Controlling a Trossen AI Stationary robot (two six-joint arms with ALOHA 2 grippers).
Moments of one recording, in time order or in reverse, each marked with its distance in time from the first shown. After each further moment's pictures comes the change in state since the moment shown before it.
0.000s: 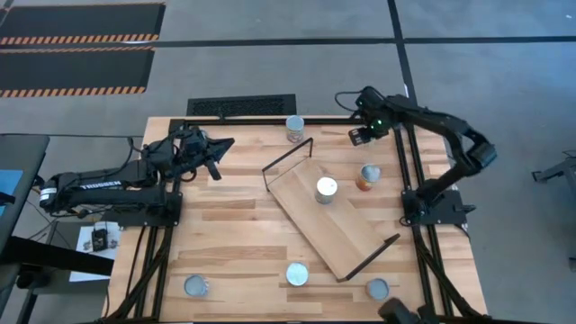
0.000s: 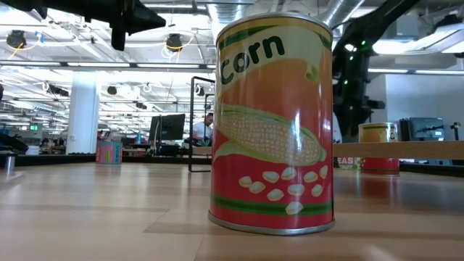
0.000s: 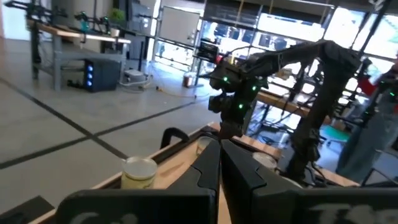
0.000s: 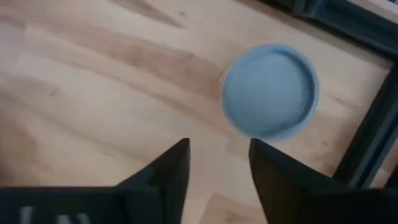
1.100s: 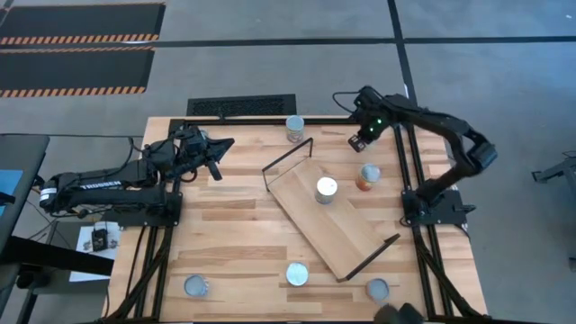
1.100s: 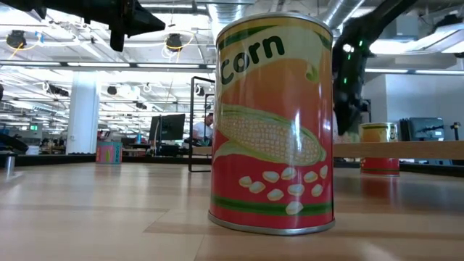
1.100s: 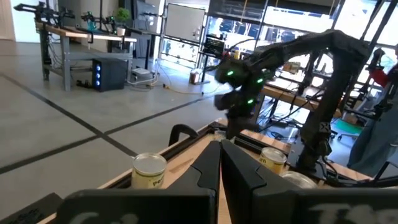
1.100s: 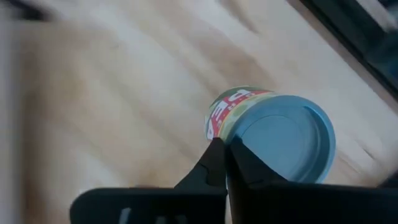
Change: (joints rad) left arm 0.000 0.000 0.000 -0.024 -0.015 0.027; right arm 0.051 -0.022 0.016 0.001 -0.137 -0.309
